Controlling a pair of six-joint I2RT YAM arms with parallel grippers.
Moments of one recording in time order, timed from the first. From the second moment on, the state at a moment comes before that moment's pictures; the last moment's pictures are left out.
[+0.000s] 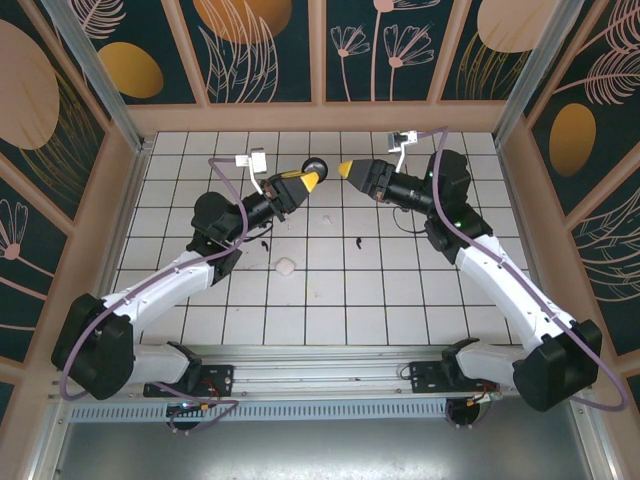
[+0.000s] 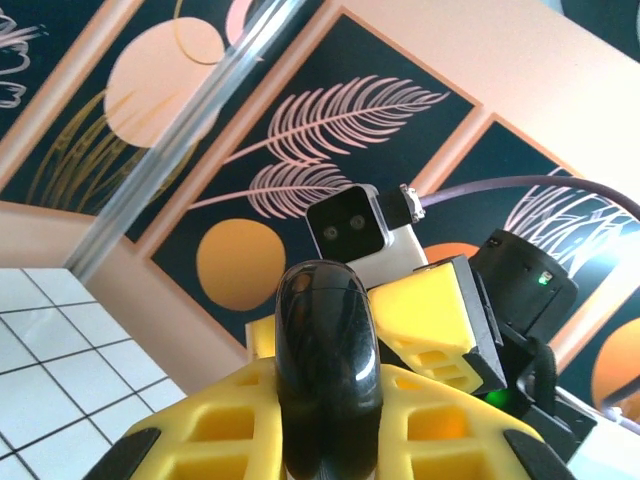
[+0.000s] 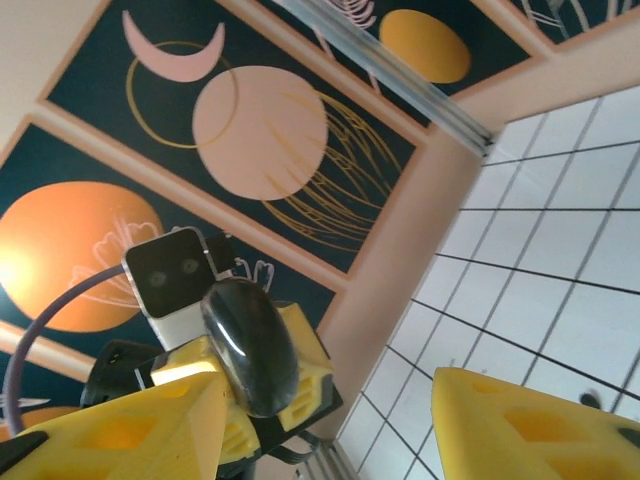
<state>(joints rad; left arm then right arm) -0.57 1.32 0.81 0.88 0.54 -0.93 0.46 1.19 1.06 0.14 -0.69 0.92</state>
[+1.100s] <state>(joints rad) -0.56 1.38 0.85 0.98 0.60 -1.09 0.51 1.31 1.04 0.49 -0.79 0.98</state>
